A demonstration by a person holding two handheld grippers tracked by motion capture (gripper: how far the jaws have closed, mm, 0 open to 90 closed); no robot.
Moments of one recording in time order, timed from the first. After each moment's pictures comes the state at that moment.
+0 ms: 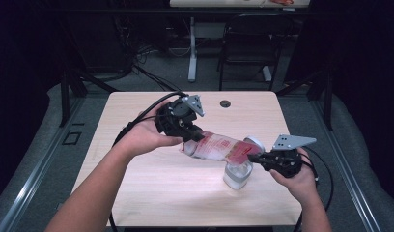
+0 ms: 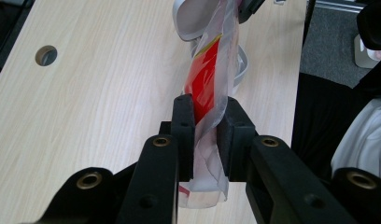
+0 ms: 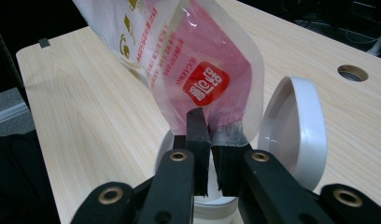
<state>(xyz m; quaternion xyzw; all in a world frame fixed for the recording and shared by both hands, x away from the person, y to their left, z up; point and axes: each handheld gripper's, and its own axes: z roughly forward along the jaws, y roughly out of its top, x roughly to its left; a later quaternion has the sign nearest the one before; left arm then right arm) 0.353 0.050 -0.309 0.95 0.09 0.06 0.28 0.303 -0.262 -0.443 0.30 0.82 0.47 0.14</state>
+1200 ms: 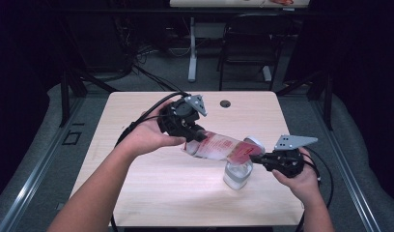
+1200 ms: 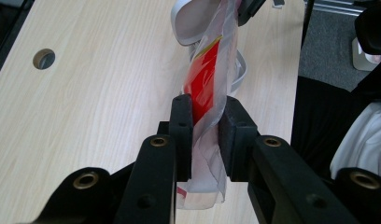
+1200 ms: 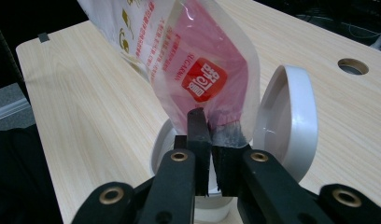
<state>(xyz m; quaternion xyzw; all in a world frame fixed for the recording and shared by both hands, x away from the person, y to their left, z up) 0.353 0.045 -0.310 0.95 0.09 0.05 0.28 0.304 -0.268 -0.445 0.30 0.82 0.46 0.13</state>
